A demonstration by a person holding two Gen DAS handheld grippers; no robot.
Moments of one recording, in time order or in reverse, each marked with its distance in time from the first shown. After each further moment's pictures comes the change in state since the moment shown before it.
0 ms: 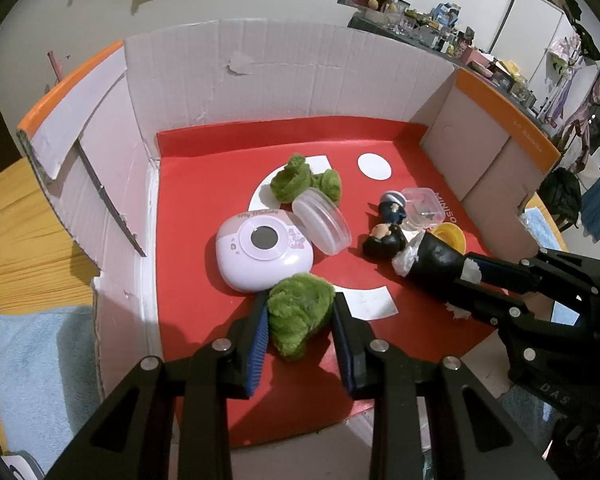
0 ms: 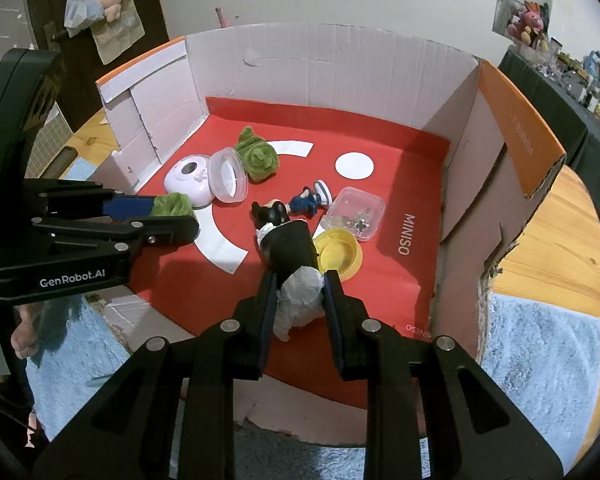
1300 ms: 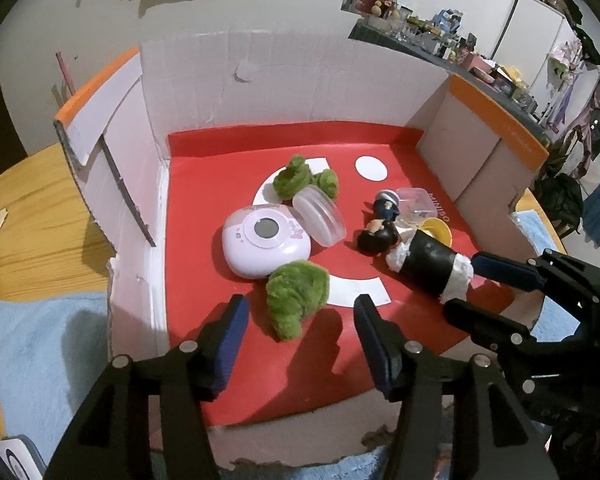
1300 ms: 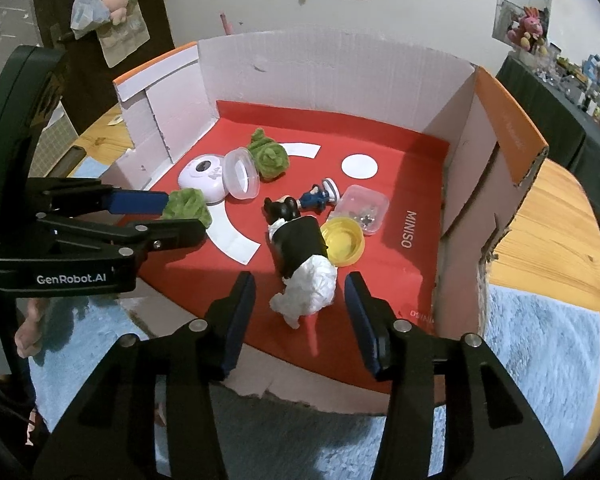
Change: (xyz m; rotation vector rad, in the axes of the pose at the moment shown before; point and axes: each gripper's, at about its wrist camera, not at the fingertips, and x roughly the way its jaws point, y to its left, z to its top) left arm -0.008 -0.005 -0.005 -0.007 -0.025 0.007; right arm -0.012 0.008 -0.007 -0.013 -0.028 0.005
